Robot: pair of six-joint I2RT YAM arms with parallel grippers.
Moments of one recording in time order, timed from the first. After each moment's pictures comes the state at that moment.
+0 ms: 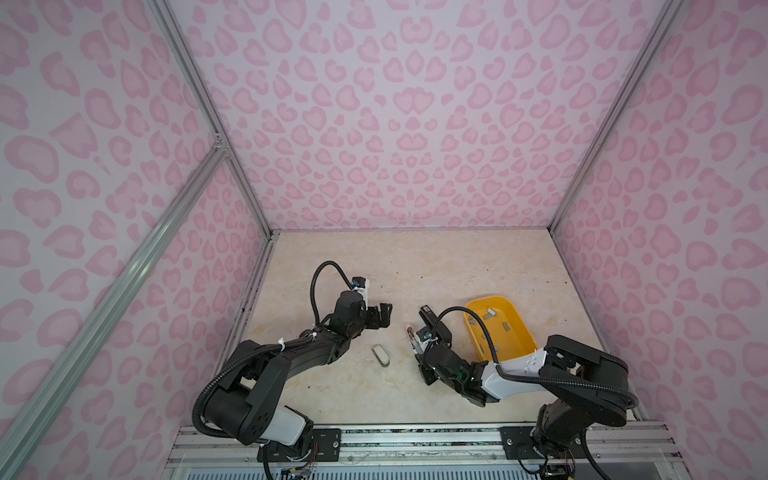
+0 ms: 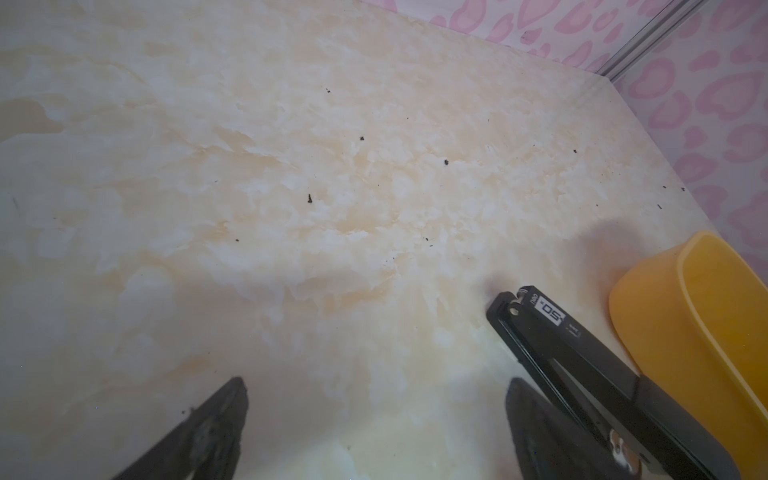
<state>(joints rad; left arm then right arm) -0.48 1.49 0.57 0.33 0.05 -0.42 1.07 1.64 0.49 0.40 0.33 0.36</state>
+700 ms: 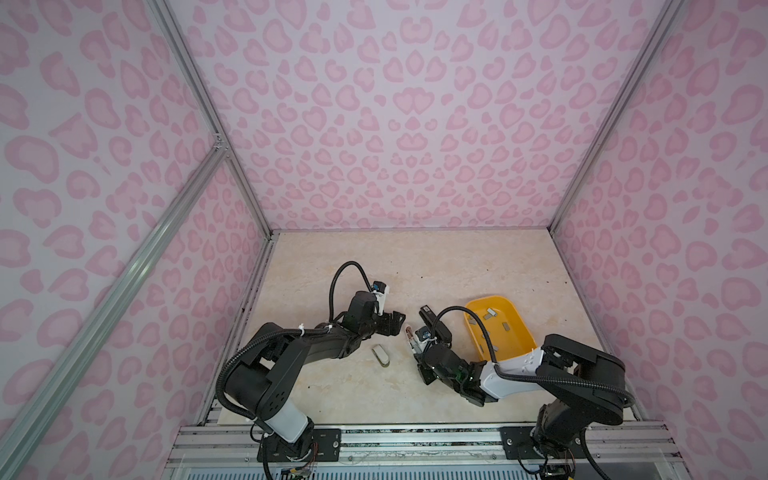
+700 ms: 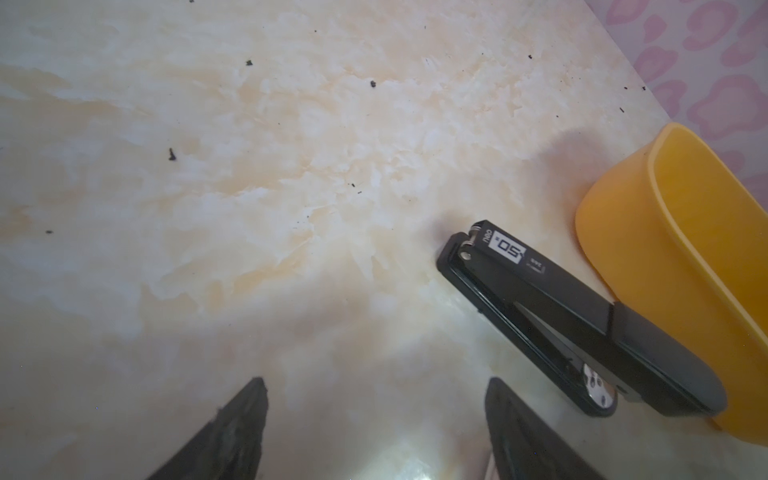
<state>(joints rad) -0.56 1.62 0.63 0.33 0.18 -0.32 1.07 1.66 0.50 0.43 0.32 0.37</state>
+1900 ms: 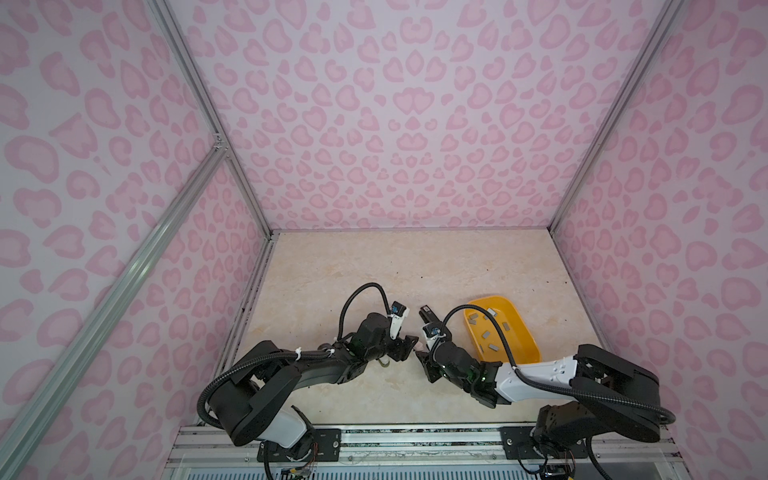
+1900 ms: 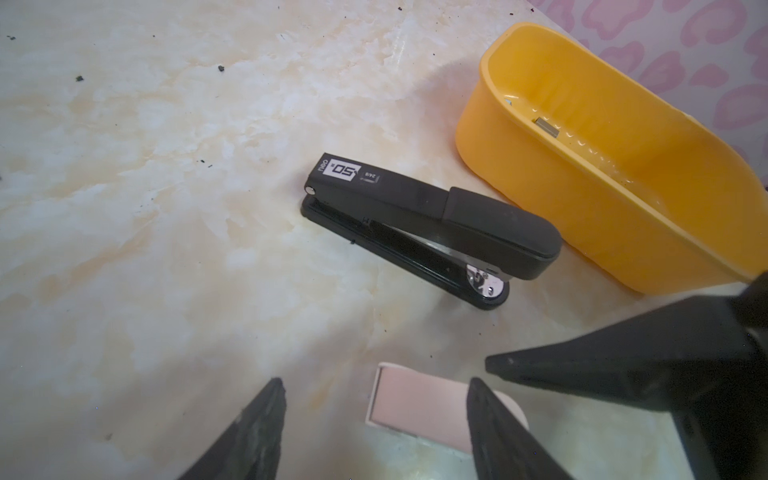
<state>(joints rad) -0.77 1.49 0.50 0.41 0.12 -0.22 1.06 1.46 0.45 0.36 0.31 0.39</state>
